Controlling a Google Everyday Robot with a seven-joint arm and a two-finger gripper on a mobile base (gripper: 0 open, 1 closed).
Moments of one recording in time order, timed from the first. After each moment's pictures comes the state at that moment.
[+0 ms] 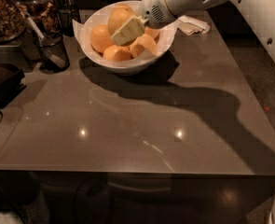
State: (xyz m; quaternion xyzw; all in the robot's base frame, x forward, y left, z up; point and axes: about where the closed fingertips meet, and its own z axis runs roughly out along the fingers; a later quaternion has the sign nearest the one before) arm 0.660 0.019 0.974 -0.51 0.72 0.25 0.39
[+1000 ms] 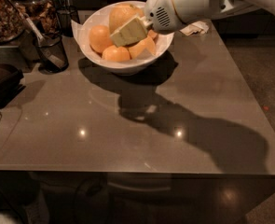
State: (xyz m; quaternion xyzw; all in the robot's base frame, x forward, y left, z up) arm 0.594 0.015 1.010 -0.46 0.74 0.22 0.44
